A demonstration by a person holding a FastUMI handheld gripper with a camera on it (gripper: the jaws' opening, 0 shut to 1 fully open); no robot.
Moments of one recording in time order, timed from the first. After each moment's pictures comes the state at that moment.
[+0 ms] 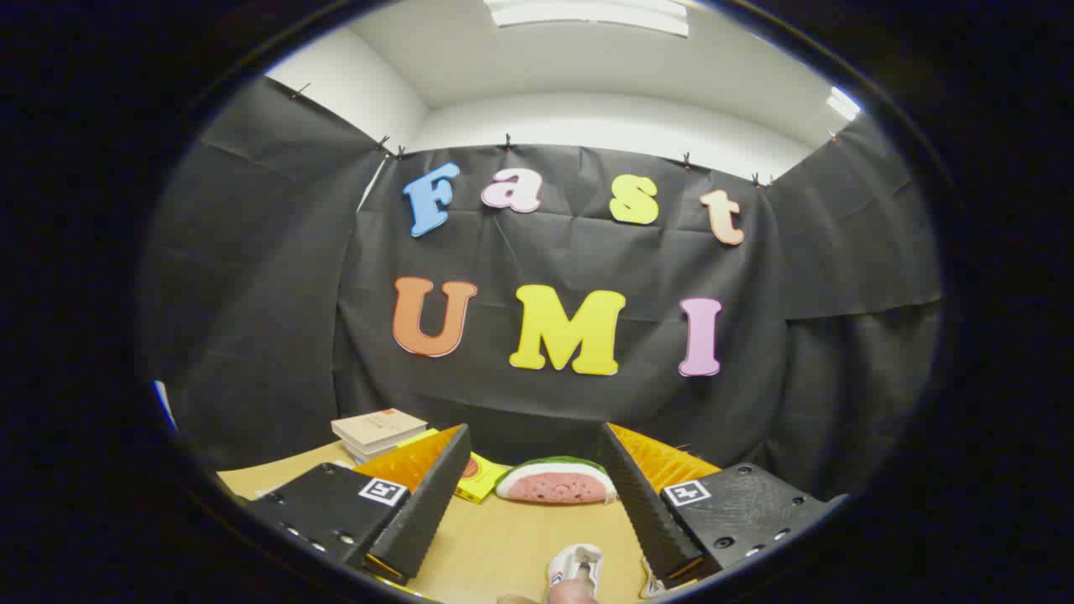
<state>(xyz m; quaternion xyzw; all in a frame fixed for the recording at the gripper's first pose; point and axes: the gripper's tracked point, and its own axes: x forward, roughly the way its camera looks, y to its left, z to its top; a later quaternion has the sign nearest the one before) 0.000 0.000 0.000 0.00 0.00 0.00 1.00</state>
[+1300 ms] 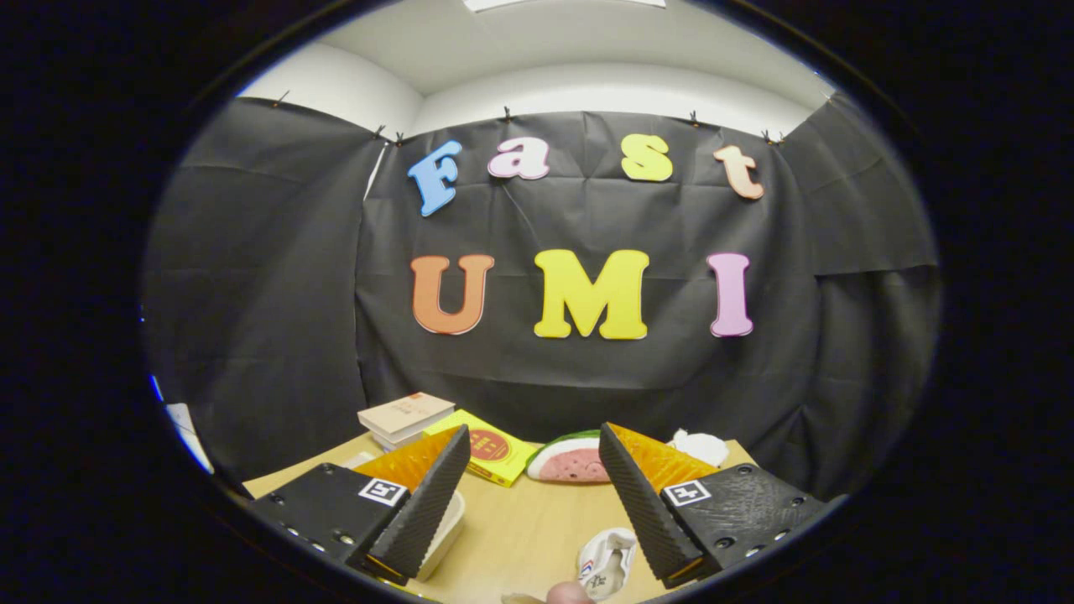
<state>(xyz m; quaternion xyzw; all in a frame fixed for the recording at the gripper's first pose) 0.018 -0.008 -0.041 0.04 0.06 0.05 1.00</state>
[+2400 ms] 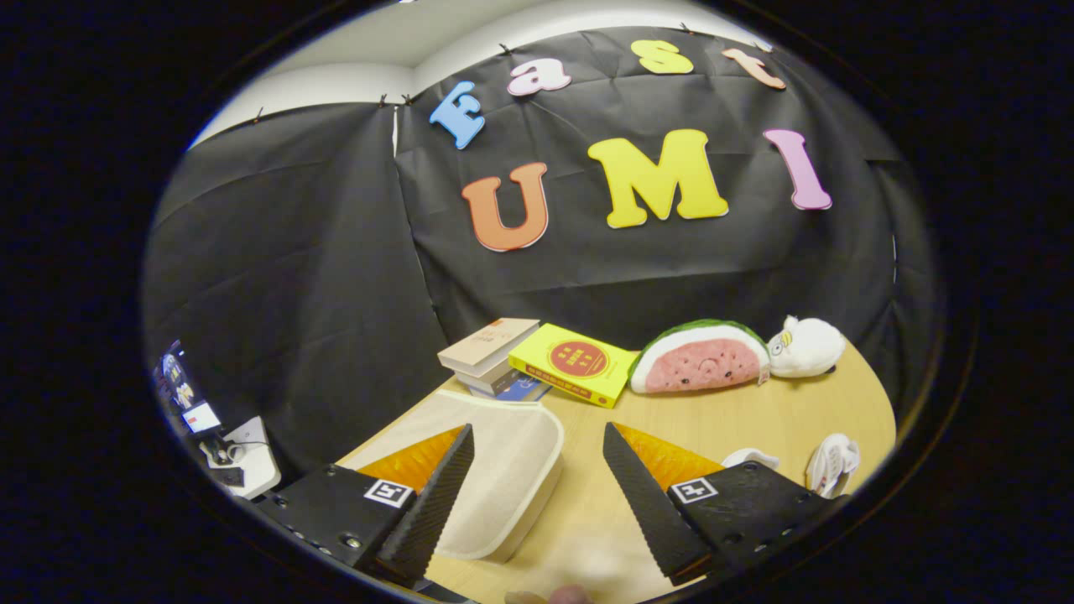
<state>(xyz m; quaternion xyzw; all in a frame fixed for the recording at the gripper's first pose) 0.027 0.101 -0.179 0.13 0.22 0.19 0.95</state>
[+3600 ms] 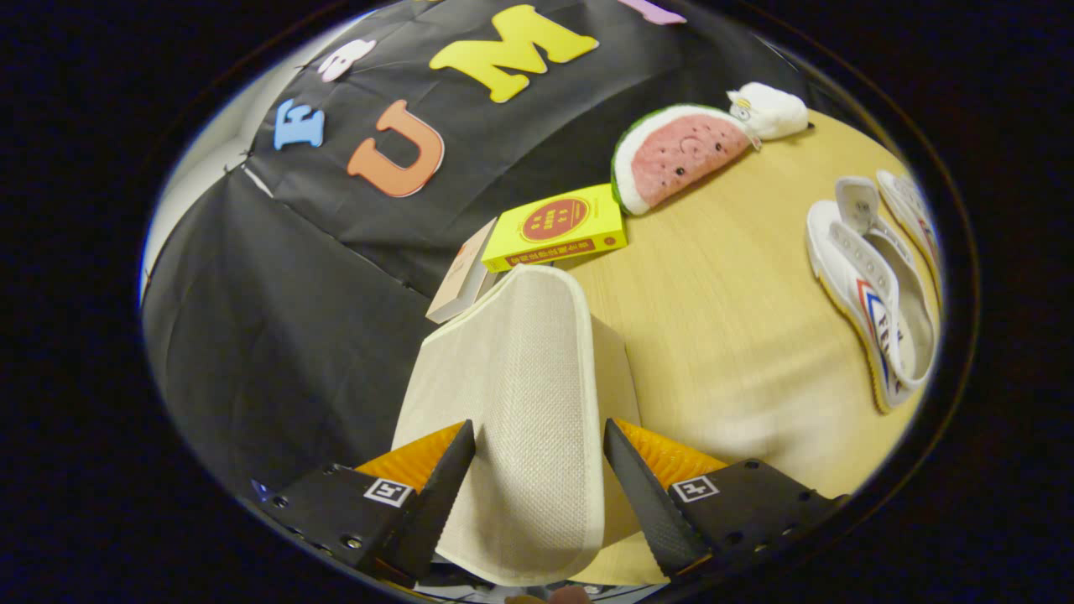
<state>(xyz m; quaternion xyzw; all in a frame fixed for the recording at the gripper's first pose) 0.030 0.178 -0.282 0.41 0.41 0.15 0.80</state>
